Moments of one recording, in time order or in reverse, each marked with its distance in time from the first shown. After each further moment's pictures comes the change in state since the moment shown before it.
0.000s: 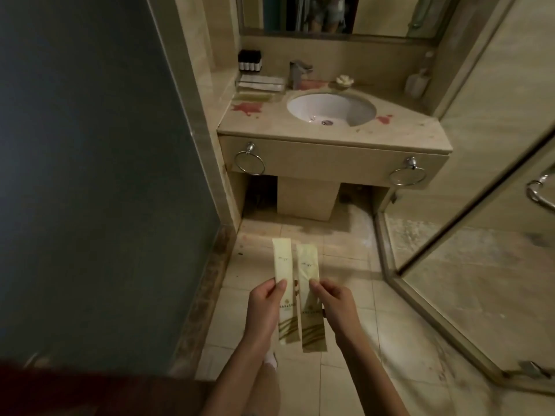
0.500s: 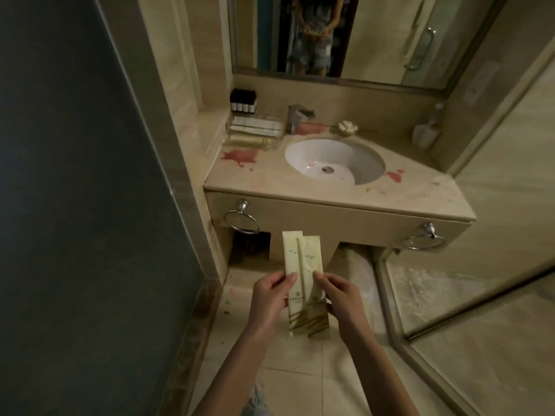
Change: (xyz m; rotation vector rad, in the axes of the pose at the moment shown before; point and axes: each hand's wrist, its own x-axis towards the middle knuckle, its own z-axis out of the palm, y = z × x) left_hand 0.266 0.147 0.019 -0.130 -0.147 0.071; right_hand 0.261 -0.136 0.037 0.116 0.057 -0.005
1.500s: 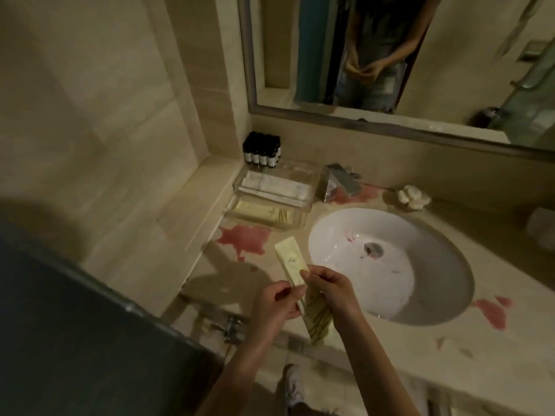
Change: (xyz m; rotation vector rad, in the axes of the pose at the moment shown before) left_hand 0.421 0.147 0.049 0.063 0.158 -0.066; right_hand 0.457 -0.173 0.072 0.122 -0.267 0.080
